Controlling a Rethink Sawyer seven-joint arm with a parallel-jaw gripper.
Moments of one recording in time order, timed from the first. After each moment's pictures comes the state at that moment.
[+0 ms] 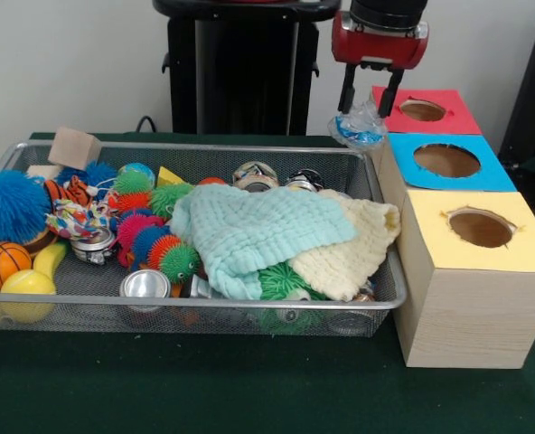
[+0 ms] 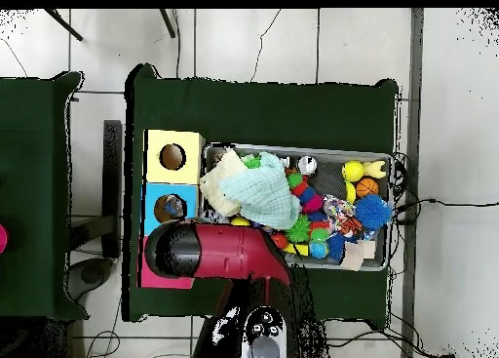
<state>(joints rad) 0.03 -0.79 -0.12 1.84 0.01 0.58 1.71</state>
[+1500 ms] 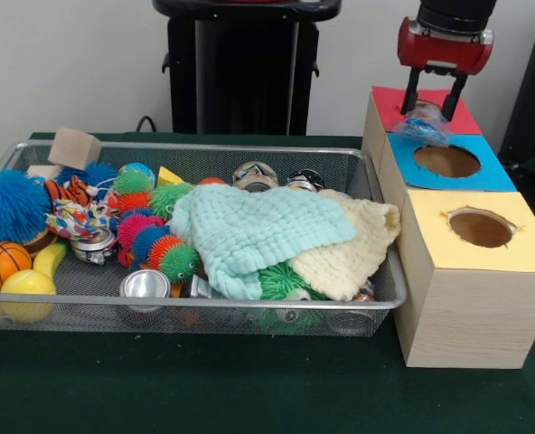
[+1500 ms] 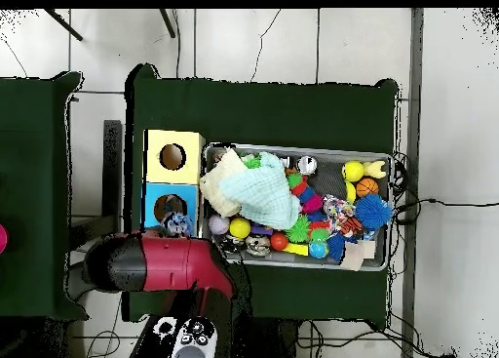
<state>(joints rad) 0.24 -0.74 -0.20 1.84 0.15 0.50 1.84</state>
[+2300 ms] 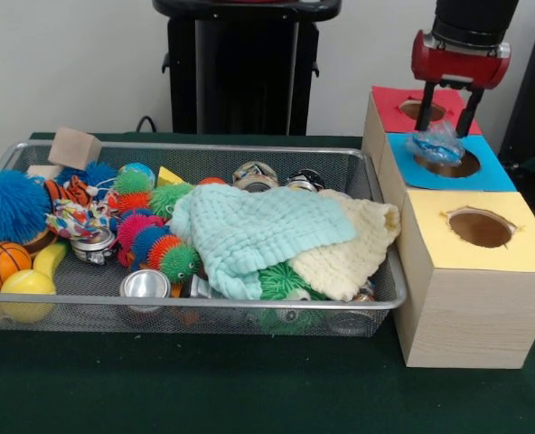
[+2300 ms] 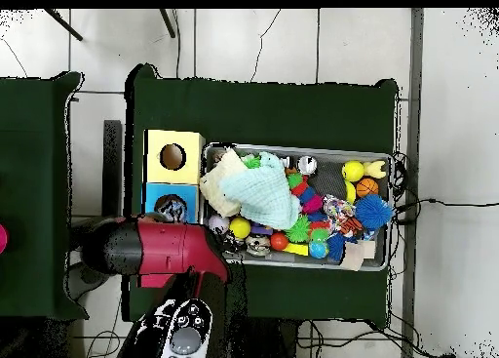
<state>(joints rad) 0.24 -0.69 -0.20 1.76 0.19 0.51 1.84</state>
